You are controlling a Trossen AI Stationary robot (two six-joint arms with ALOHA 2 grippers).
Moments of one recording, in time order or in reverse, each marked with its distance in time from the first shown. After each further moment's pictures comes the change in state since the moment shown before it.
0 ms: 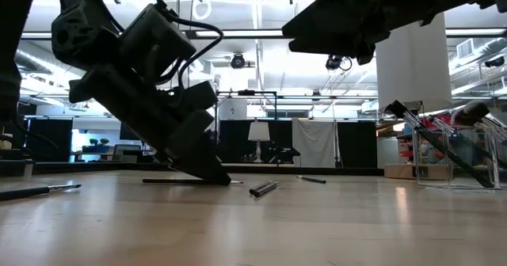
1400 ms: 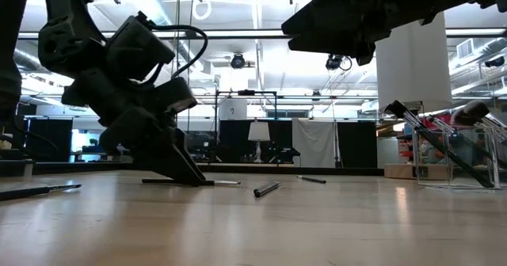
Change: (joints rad) left arm 0.078 -0.132 -0.193 0.152 0.383 0.396; right arm 0.002 0.000 0.000 0.003 -0.020 0.024
